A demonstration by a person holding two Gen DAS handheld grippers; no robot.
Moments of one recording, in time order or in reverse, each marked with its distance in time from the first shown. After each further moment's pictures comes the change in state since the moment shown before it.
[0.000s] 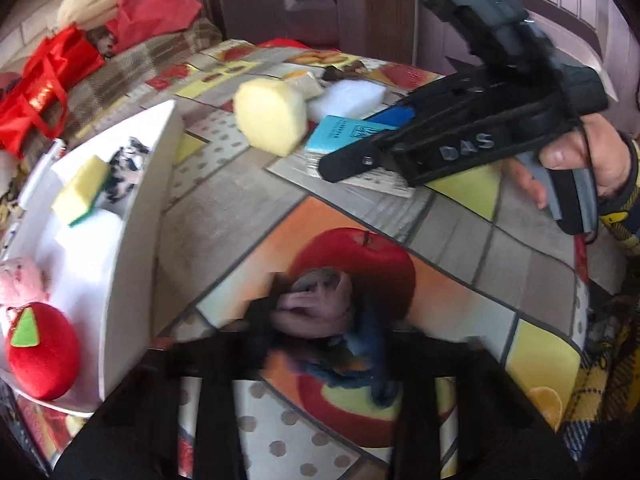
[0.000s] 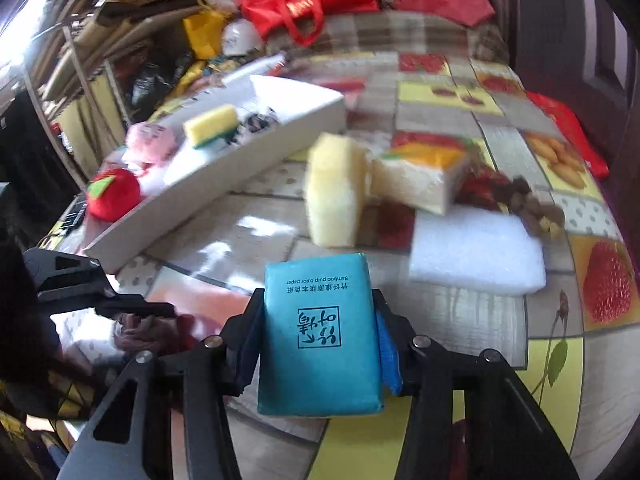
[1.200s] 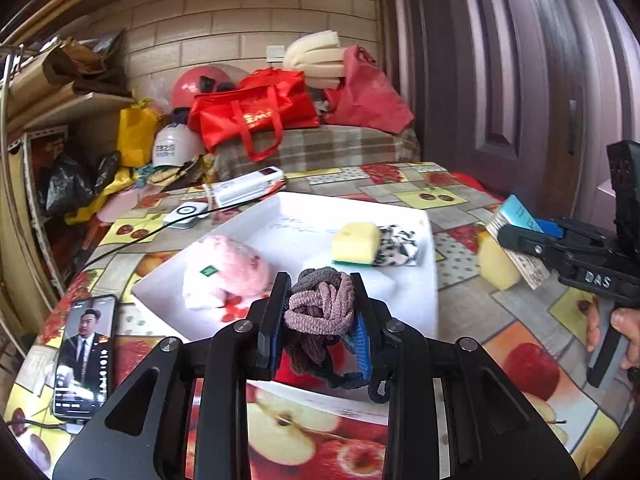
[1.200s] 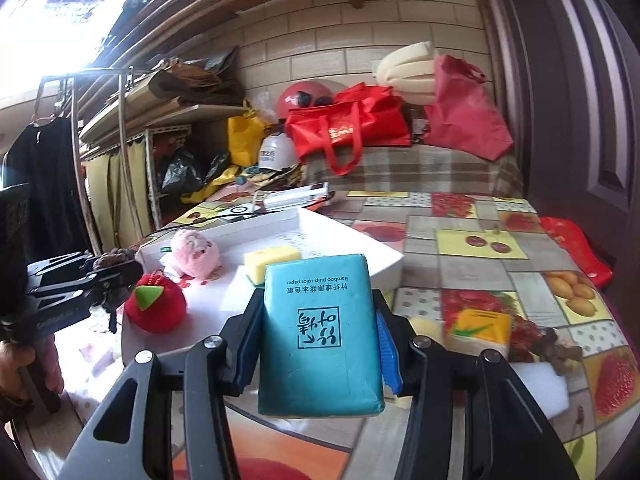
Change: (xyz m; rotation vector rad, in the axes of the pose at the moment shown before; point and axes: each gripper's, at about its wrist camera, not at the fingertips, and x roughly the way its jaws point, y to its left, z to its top) left arm -0.097 0.115 -0.059 -0.437 -0.437 0.466; right arm -0.015 0.059 0.029 -0.109 -0.449 -0.003
